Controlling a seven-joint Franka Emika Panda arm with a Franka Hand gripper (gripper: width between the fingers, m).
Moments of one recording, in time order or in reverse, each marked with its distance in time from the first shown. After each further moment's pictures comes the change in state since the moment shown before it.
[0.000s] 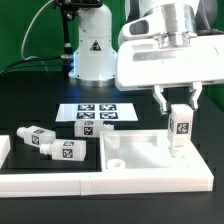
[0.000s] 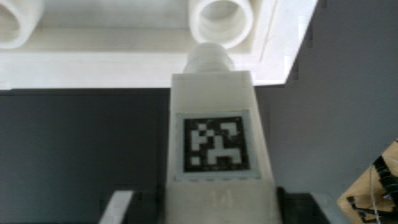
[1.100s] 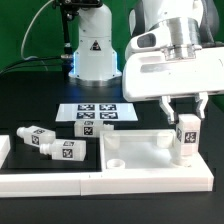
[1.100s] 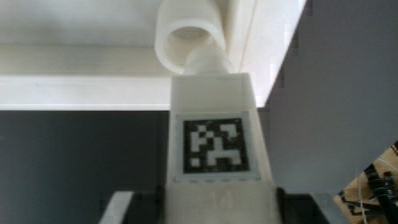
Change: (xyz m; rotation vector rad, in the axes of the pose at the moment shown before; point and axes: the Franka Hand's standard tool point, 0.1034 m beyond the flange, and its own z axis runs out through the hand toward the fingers) arm -0.011 -0.011 0.012 0.010 0.040 -0.018
